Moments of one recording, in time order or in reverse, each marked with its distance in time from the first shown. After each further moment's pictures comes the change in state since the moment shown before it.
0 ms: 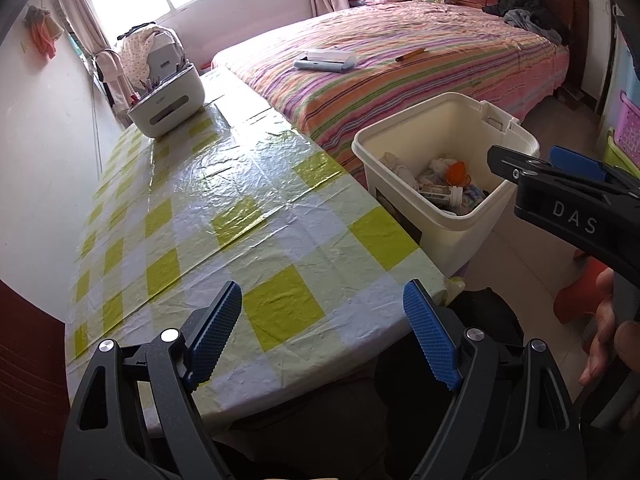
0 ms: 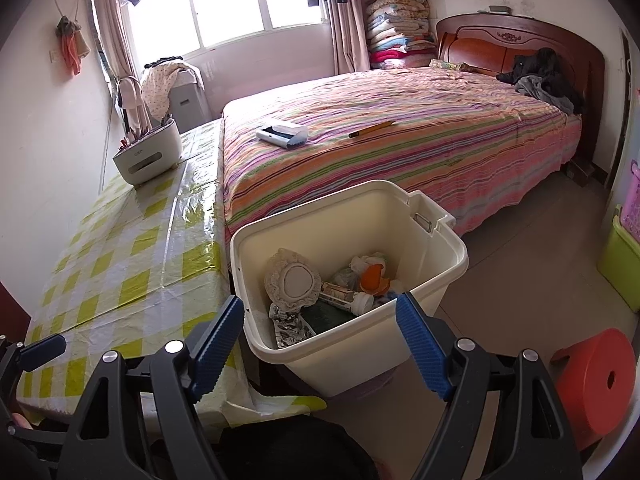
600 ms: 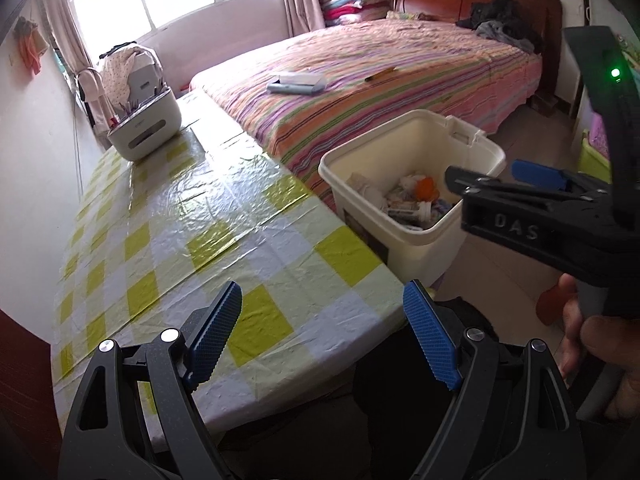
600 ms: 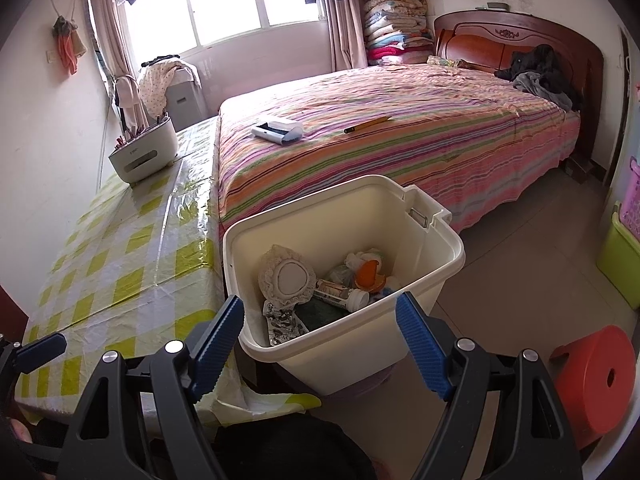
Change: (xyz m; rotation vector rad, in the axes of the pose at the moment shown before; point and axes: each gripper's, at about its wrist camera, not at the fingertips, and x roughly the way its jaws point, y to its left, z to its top) left arm -0.013 -0.011 -0.001 0.035 -0.094 -0.077; right arm 0.005 -0.007 -0.003 0.007 0.013 -0.008
